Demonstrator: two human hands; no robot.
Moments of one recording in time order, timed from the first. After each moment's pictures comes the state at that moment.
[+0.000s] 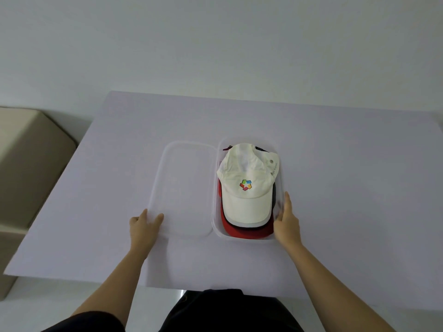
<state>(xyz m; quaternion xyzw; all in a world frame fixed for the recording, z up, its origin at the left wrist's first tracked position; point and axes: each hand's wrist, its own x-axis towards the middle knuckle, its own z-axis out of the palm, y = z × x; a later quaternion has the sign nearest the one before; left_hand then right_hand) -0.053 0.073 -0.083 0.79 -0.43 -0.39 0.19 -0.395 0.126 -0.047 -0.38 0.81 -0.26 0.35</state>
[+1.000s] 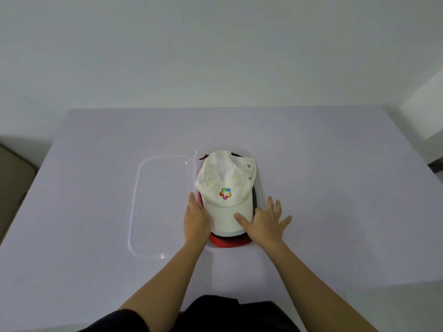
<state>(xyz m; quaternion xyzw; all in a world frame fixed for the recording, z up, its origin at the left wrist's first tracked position) -0.228 0.056 -0.046 0.69 -0.55 -0.42 0.22 -0.379 0.113 -0.026 -0.45 0.86 -0.02 0.23</state>
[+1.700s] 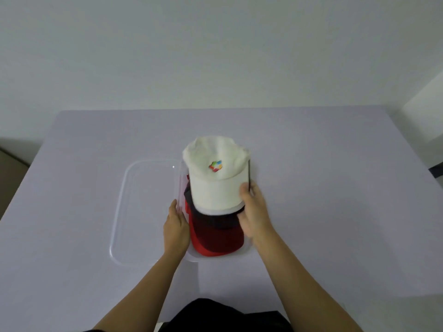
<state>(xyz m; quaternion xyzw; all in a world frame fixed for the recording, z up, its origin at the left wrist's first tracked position) -0.227 0.058 -0.043 0.69 -0.53 -0.41 0.25 -0.395 0.077 0.010 -0.15 0.51 -0.64 0.56</state>
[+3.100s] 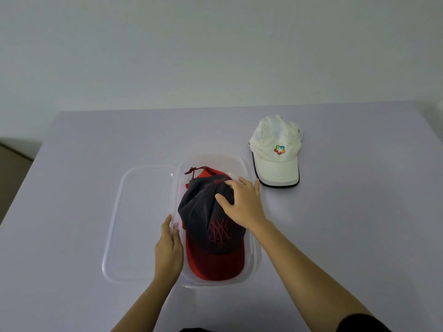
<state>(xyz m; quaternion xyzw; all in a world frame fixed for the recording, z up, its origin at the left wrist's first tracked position) -0.238 0.056 -0.039 0.74 -0.49 -0.42 0.19 -0.433 0.008 -0.022 -0.63 0.72 -0.18 0.23</state>
